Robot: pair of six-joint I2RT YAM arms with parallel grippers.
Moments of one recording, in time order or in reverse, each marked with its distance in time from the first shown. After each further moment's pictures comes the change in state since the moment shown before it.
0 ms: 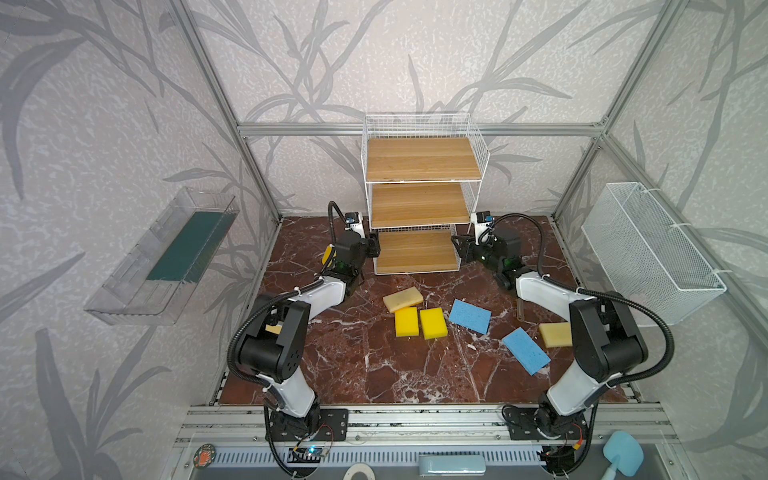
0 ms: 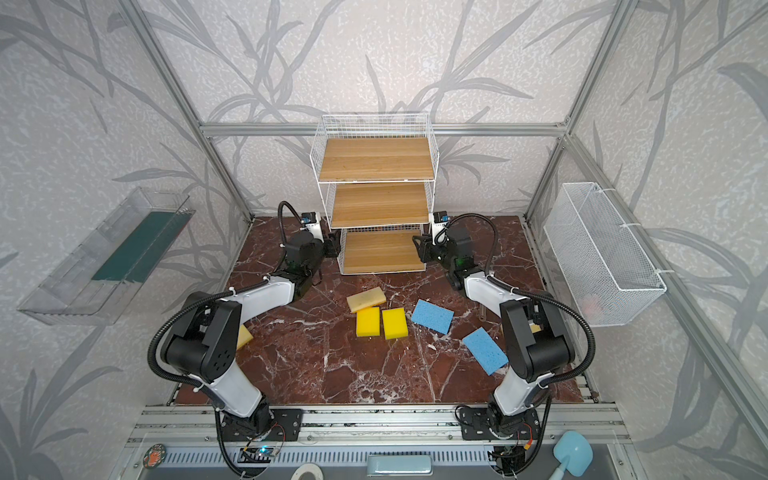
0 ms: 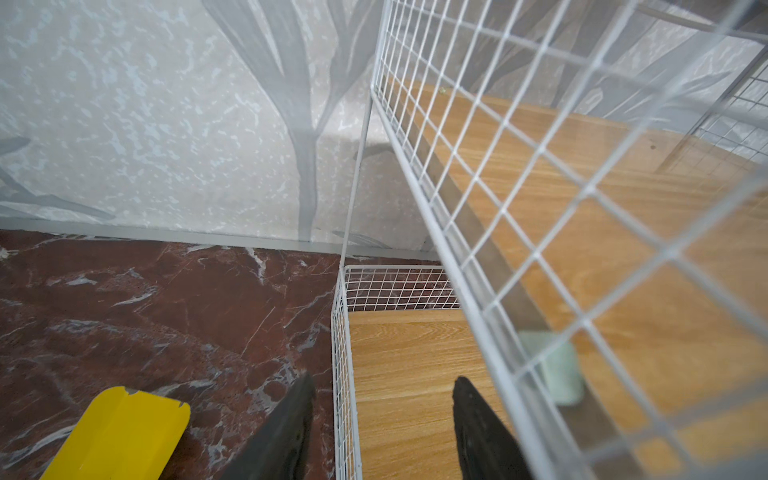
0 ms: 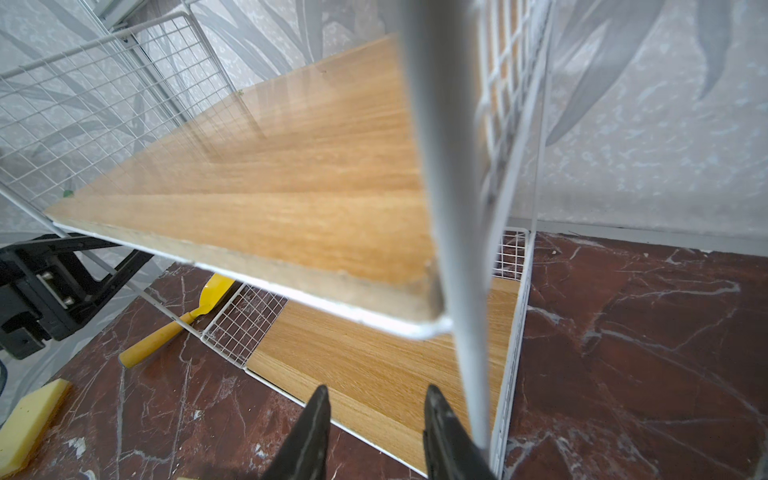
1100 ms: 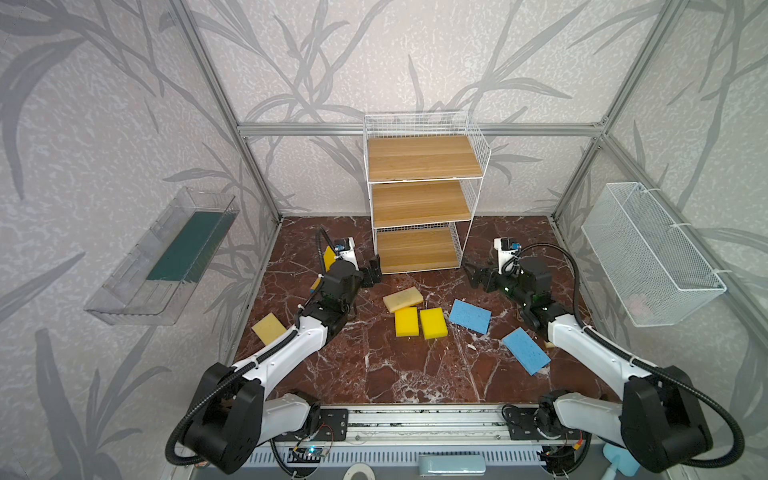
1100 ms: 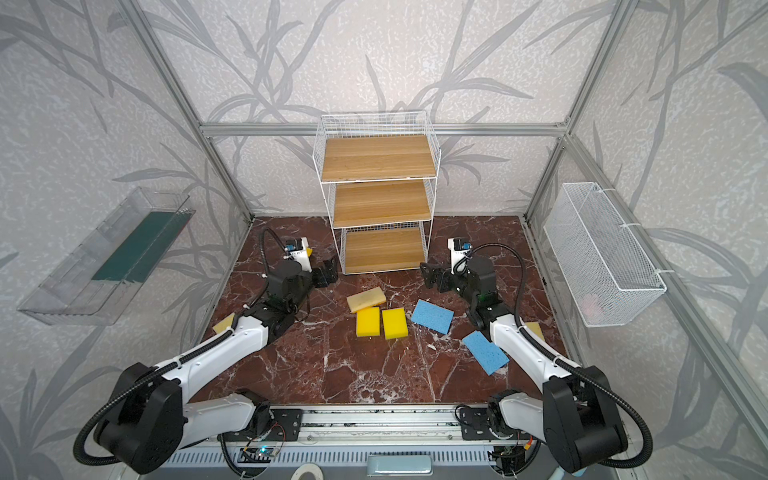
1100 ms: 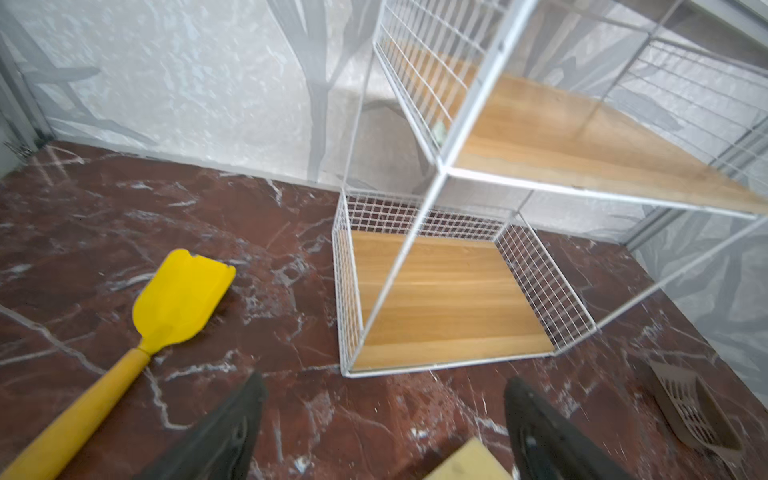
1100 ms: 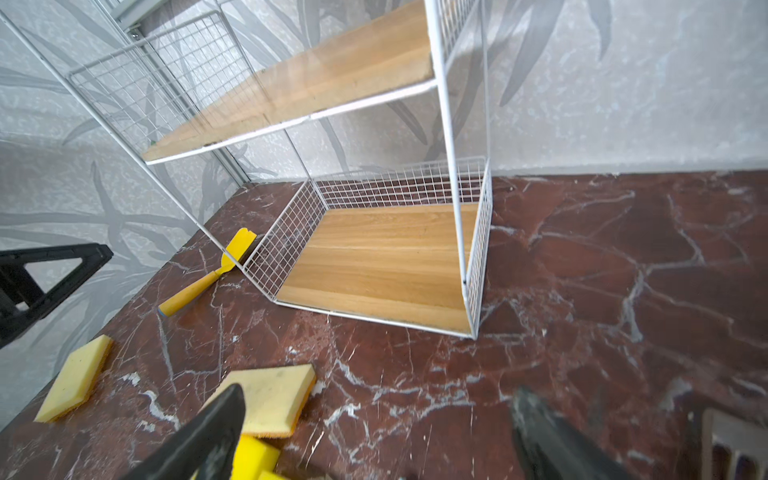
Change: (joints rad) left arm -0.154 -0.496 -0.332 -0.265 -0.110 -0.132; right arm -0.007 -0.512 -0.408 -0.143 0.039 0.045
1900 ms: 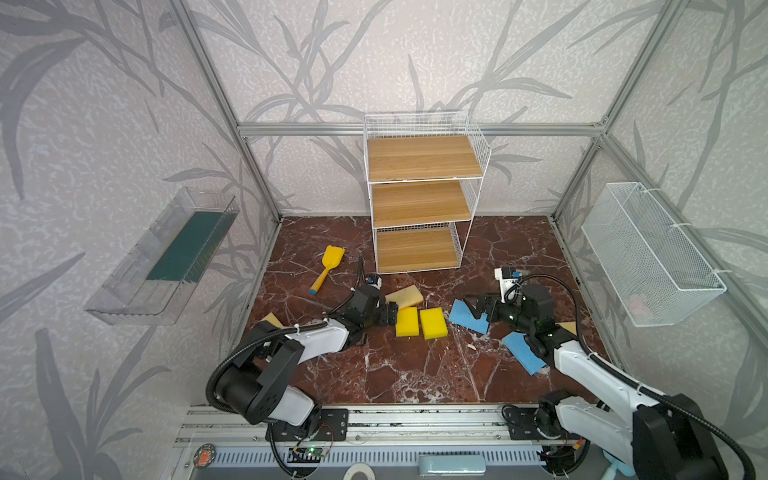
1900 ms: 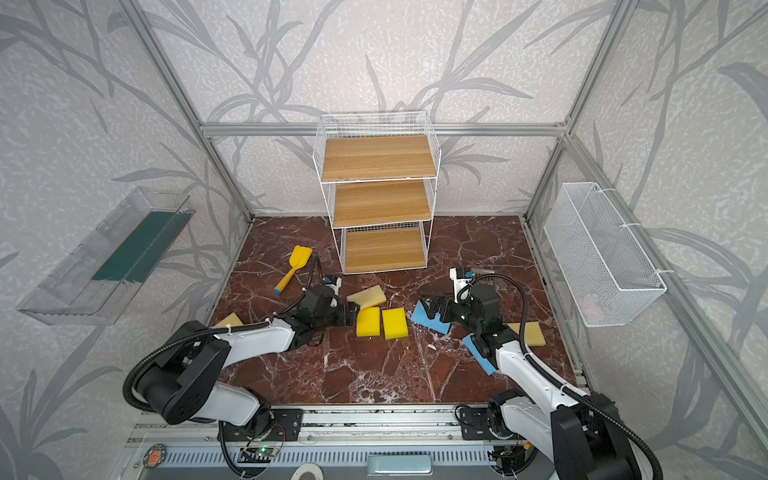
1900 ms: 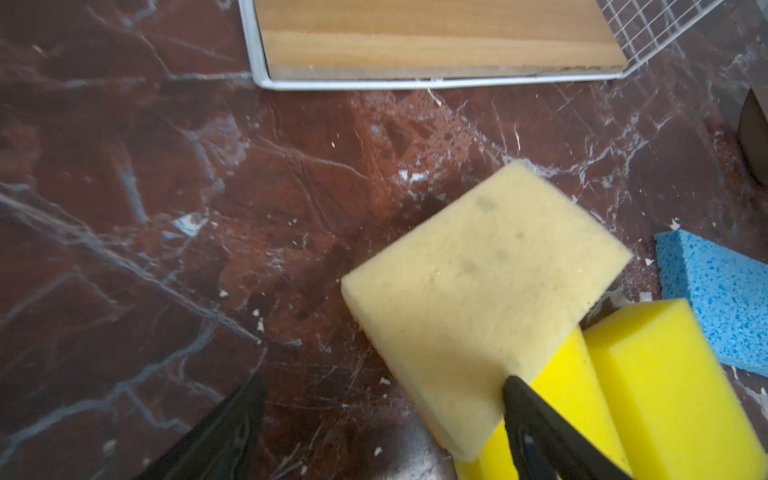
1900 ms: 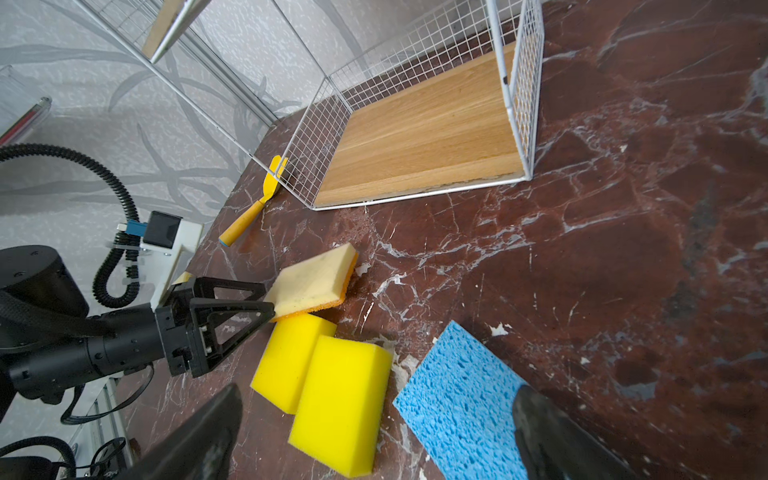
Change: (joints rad) left arm -0.104 0.289 -0.093 -0.076 0.190 -0.052; right arm 0.000 -0.123 -0.214 -0.045 -0.155 0.164
